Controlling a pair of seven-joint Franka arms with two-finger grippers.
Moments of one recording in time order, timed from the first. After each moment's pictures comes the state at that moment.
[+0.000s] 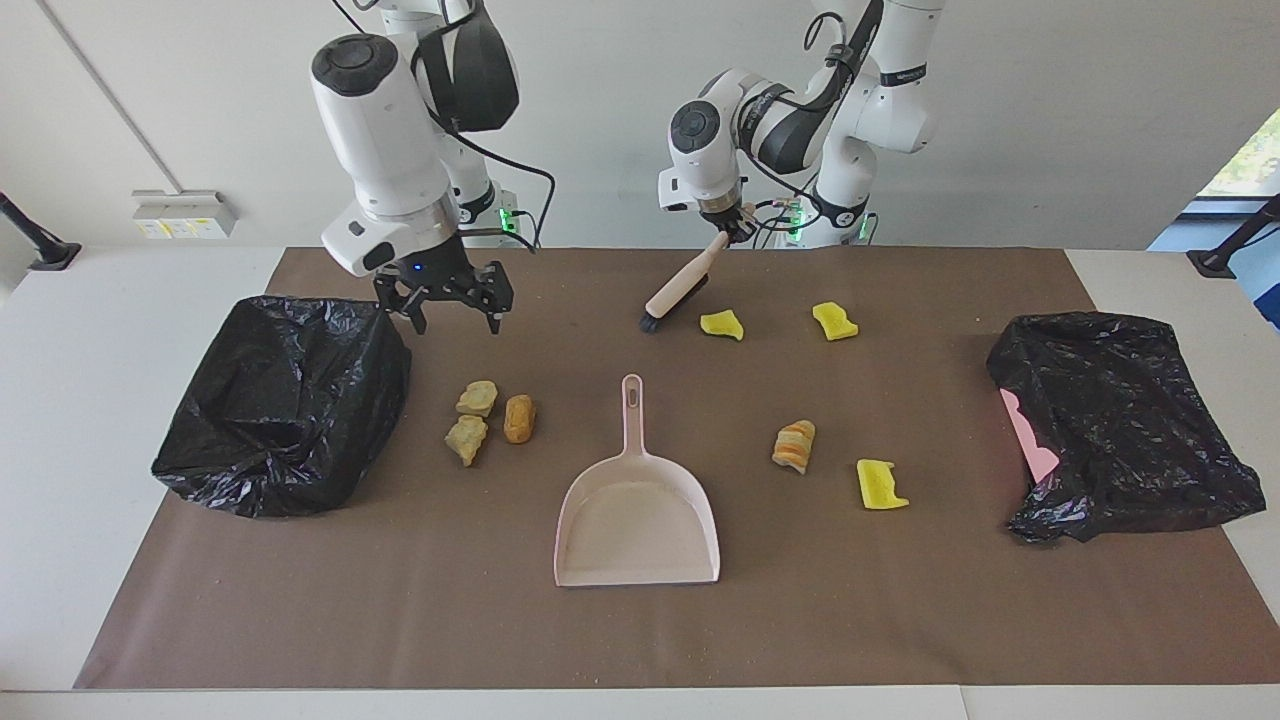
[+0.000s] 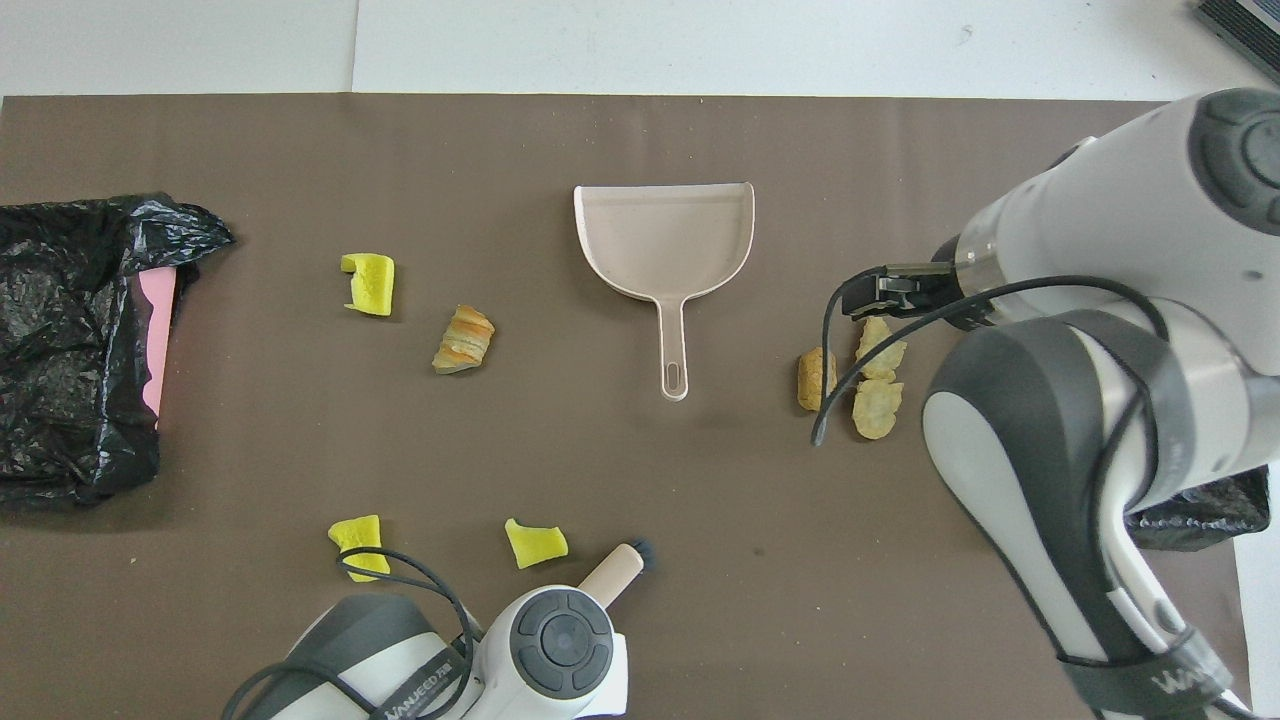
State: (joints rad) left arm -0.66 -0.20 -0.22 -2.39 -0.11 1.73 0.07; right arm 0.34 0.13 -0.08 -1.65 0.04 1.84 0.31
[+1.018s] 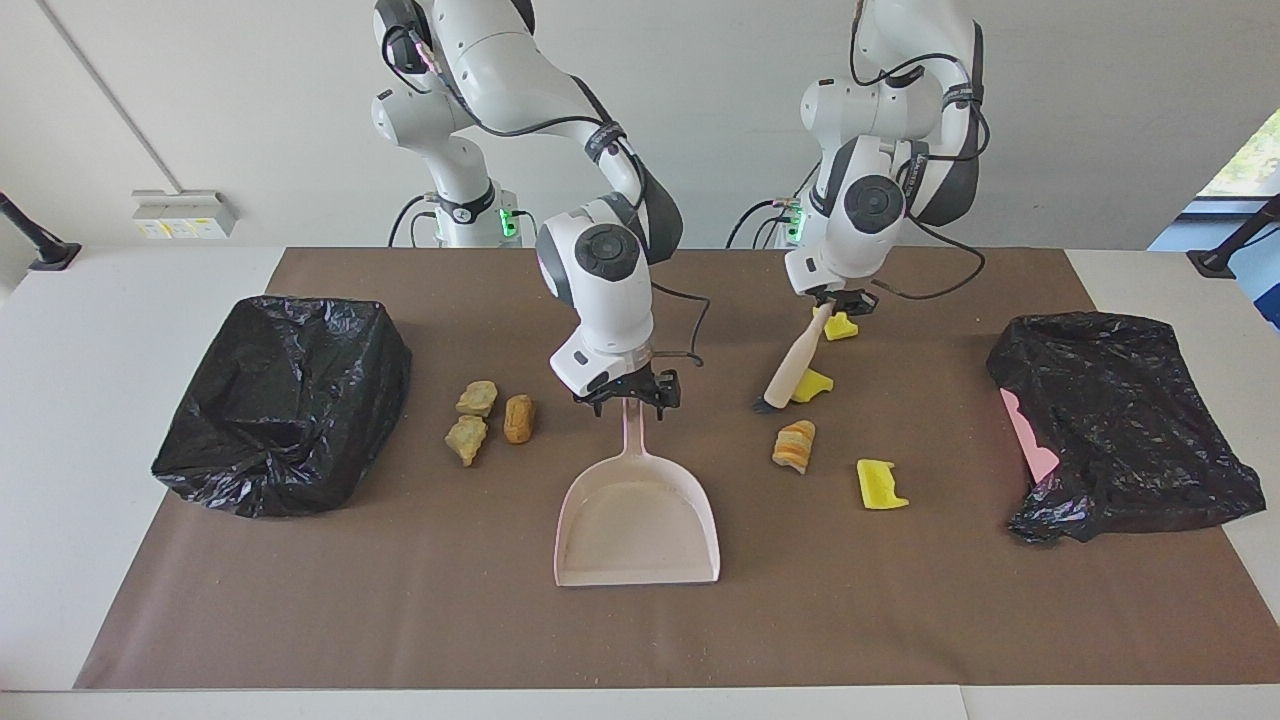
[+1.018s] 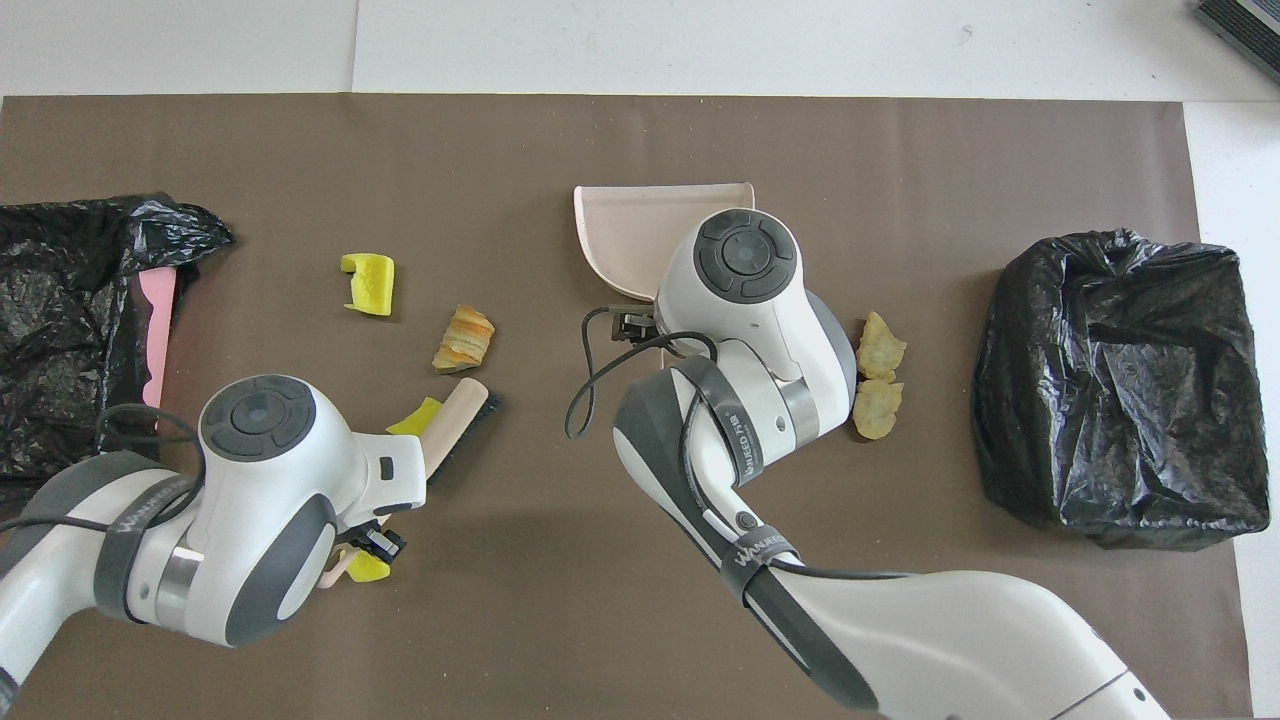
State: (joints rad) left arm -0.13 -0.11 -0.21 -2.32 0.02 1.90 0.29; right arm 0.57 0.48 -0.08 -1.59 0.10 2.12 0.57
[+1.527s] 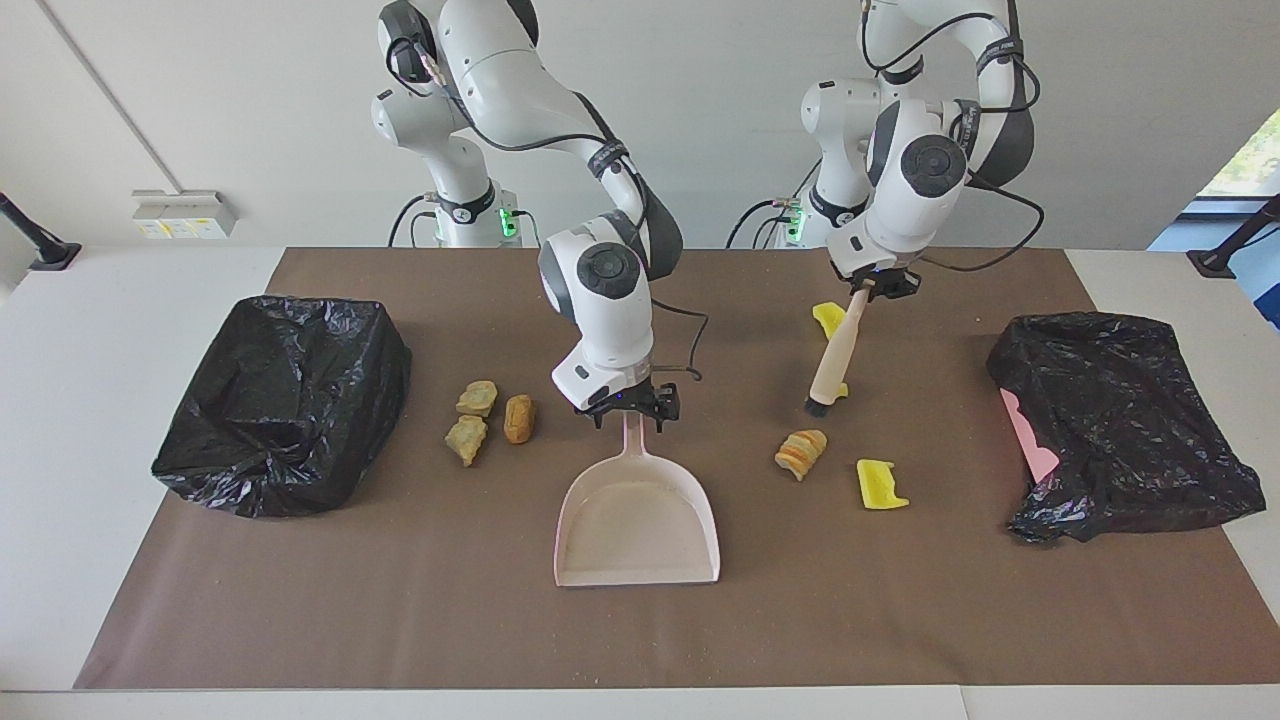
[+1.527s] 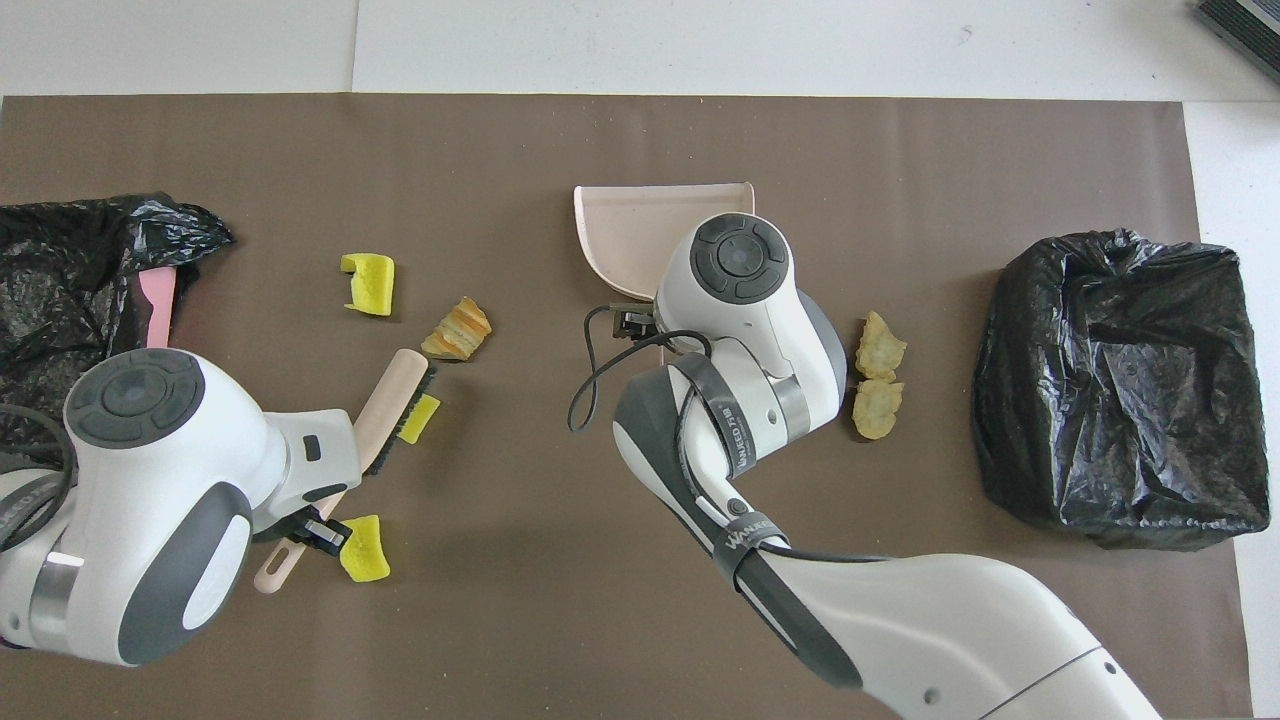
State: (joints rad) left arm -0.08 -0.22 -0.21 -2.26 0.02 1.71 0.17; right arm 0.57 0.51 -0.08 -1.59 0.10 2.14 0.57
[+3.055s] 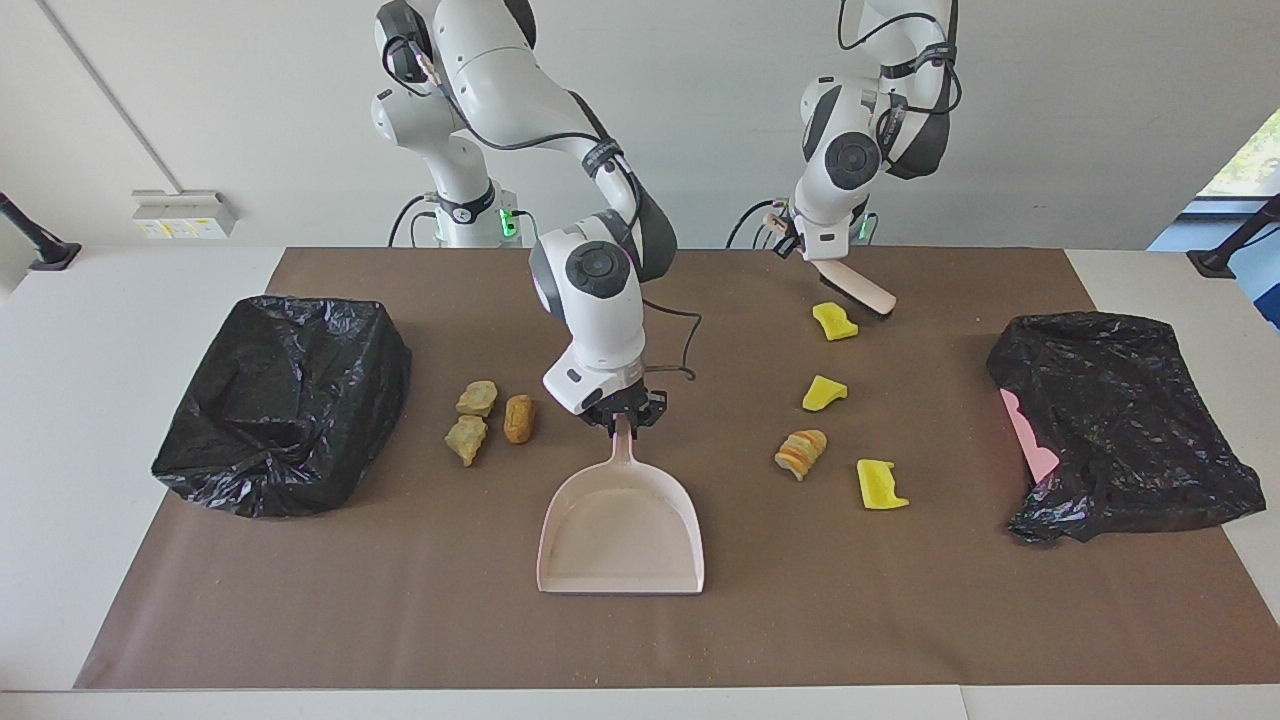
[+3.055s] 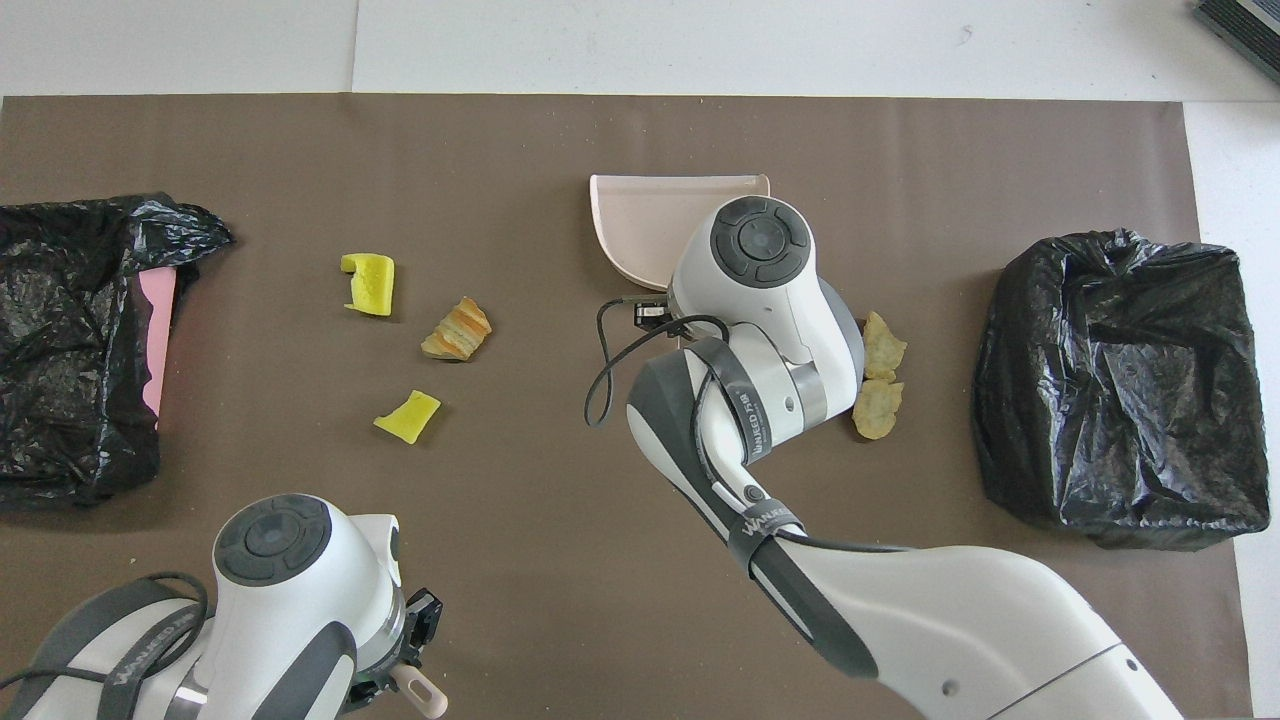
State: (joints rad) left arm -0.26 -0.36 -0.24 -2.54 -0.25 1.75 -1.19; right arm 0.54 0.51 -0.09 -1.57 0.12 2.13 0.36
